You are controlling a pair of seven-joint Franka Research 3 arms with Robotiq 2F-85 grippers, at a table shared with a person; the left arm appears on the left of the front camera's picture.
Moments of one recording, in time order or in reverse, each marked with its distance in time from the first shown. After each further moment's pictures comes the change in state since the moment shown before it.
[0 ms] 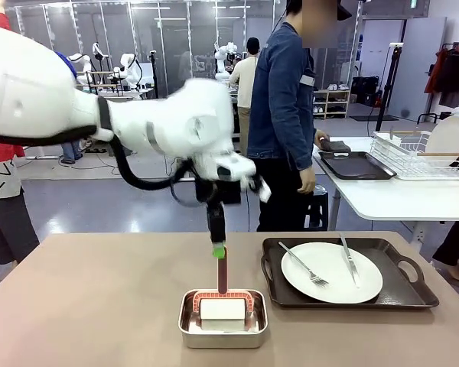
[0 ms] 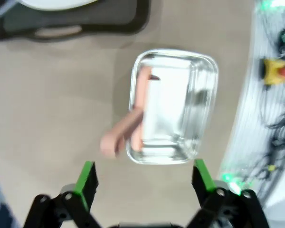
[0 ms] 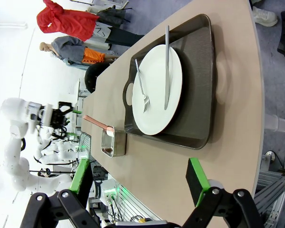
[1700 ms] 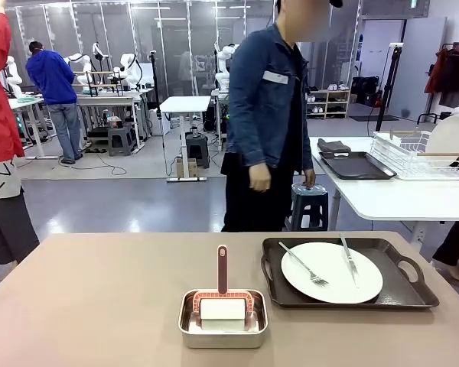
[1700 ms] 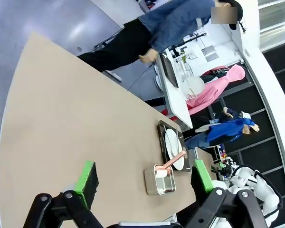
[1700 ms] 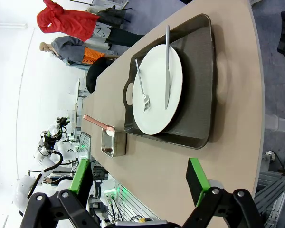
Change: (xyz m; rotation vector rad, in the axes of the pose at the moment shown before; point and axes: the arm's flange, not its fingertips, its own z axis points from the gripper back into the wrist) left arm -0.637 -0.135 -0.013 -0.066 -1.489 1.354; right arm 0.000 0.000 0.000 0.000 0.000 0.000
